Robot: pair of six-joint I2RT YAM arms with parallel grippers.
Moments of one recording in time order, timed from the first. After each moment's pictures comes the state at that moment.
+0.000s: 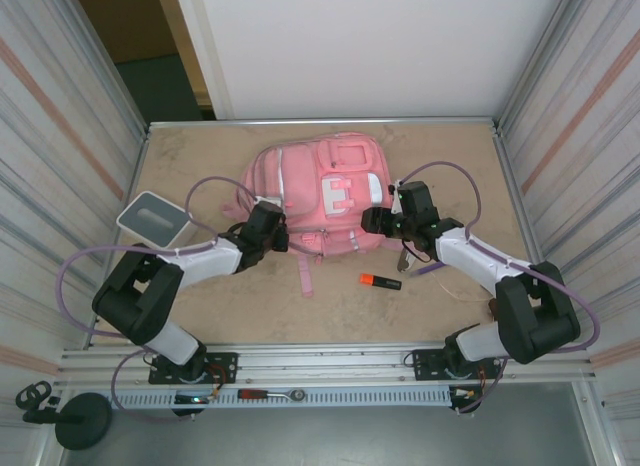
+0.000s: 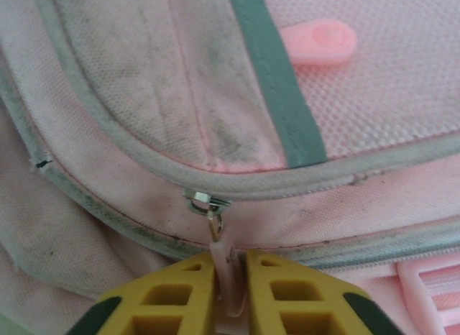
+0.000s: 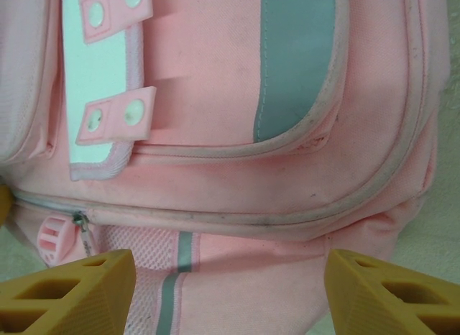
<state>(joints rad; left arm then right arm) -0.59 1.55 0.72 0.02 -0.22 -0.38 0.41 1.38 0.76 -0.15 -0.15 0.49</state>
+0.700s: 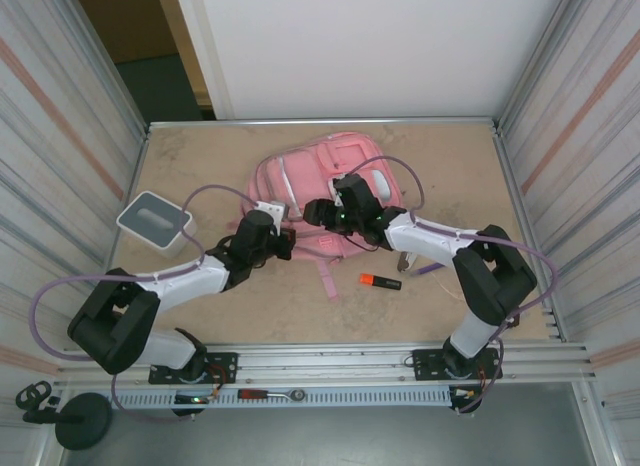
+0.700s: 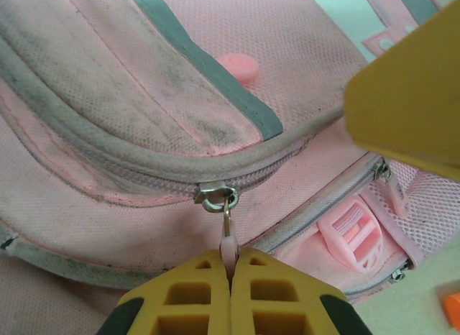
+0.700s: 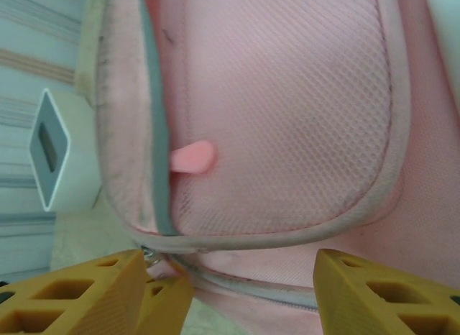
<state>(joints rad) -0.64 1.37 0.59 0.18 0.00 -0.37 0.70 1.68 1.04 -0.03 -0.16 0.88</state>
